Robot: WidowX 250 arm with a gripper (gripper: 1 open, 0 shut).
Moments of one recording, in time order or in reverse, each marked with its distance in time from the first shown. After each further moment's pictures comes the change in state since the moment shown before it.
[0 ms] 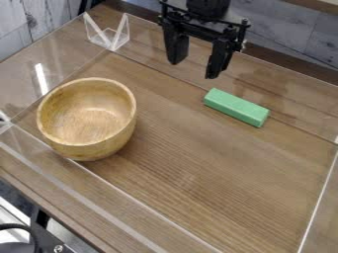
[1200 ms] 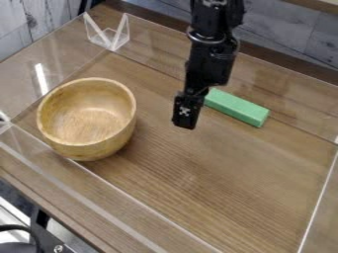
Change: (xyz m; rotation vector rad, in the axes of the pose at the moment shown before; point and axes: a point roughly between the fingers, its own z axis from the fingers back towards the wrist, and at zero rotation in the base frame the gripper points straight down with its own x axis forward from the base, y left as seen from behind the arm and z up) arm -0.005 -0.002 -0.068 0.058 0.080 -1.311
